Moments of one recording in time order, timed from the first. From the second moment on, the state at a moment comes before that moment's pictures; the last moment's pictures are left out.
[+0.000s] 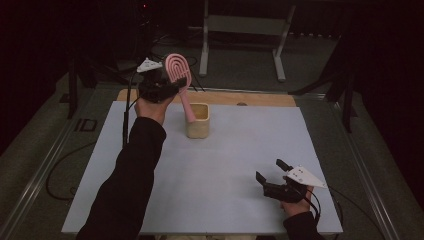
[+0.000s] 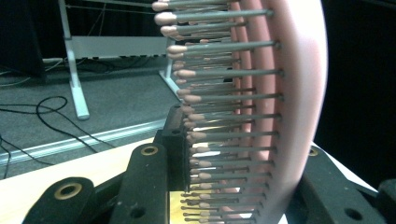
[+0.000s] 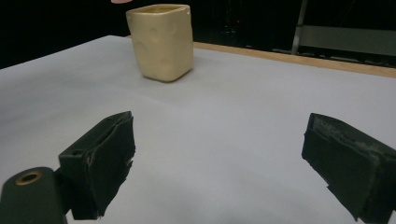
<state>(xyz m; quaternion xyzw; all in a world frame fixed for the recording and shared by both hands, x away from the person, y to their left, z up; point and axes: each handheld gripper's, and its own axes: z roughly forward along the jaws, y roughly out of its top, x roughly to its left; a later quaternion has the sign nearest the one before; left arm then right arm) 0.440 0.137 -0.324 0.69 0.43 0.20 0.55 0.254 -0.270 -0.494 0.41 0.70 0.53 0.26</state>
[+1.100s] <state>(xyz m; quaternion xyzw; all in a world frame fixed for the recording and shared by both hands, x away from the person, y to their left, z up) 0.460 0.118 -0.336 0.67 0.45 0.21 0.55 0.254 -0.271 -0.493 0.41 0.69 0.53 0.26</state>
